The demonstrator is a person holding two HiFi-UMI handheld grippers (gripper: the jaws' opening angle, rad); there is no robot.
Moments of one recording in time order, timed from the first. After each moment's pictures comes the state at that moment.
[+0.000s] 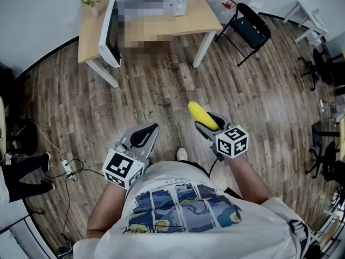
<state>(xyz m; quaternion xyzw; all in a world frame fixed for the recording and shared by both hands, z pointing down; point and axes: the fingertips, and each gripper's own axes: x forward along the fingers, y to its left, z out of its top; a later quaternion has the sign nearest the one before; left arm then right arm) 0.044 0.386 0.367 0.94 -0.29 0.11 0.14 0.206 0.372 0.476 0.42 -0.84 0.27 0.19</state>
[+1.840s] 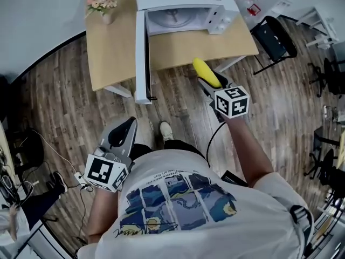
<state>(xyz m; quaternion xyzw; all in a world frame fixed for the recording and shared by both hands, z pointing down) -0.172 0.082 0.360 0.91 -0.37 0.12 0.14 0.078 -0.041 0.475 0.49 -0.82 0.21 0.20</state>
